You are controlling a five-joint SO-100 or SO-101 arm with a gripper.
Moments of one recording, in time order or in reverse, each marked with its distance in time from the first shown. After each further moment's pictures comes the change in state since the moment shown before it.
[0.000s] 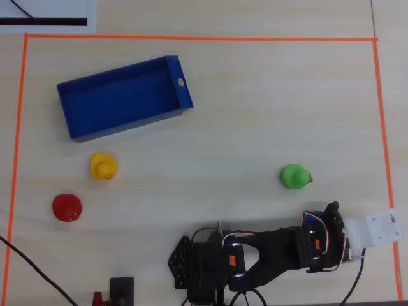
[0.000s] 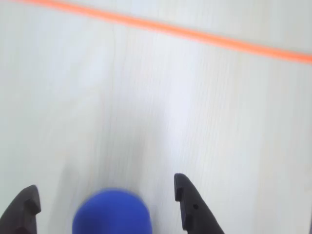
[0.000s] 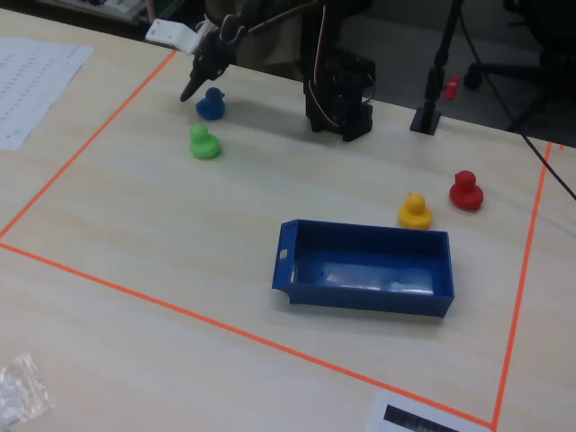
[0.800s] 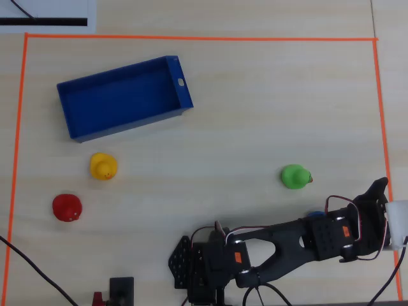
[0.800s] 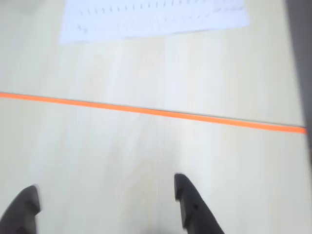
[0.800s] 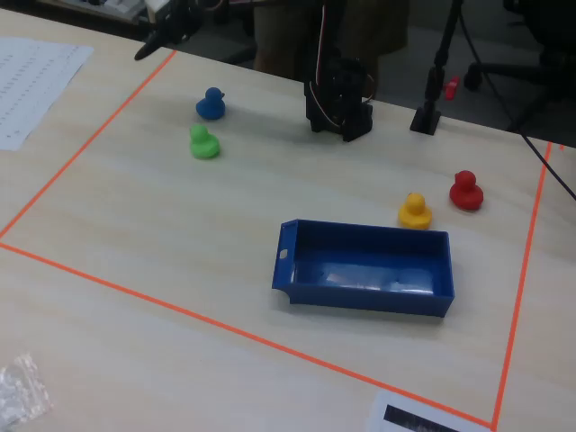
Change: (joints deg) arm -5.4 -5.4 -27.8 10.5 11.4
